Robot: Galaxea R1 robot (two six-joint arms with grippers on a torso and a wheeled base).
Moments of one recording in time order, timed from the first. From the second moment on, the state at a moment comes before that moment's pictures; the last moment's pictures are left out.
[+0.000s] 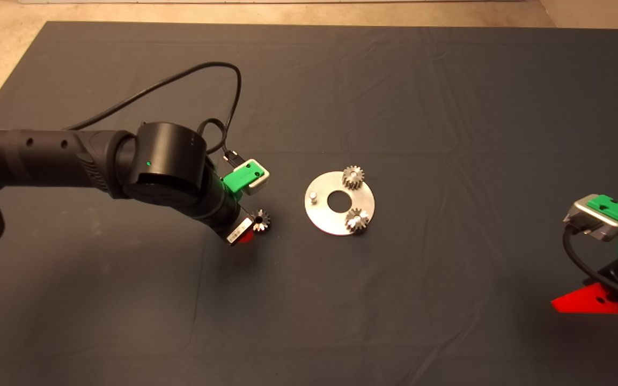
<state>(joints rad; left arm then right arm) -0.31 2.46 -0.85 0.61 1.53 -0.87 0.57 1.85 -0.39 -0.04 -1.41 1.12</state>
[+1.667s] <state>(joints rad) -0.24 2.48 -0.90 0.68 1.35 -0.91 0.57 1.84 -0.39 -0.04 -1.40 1.12</state>
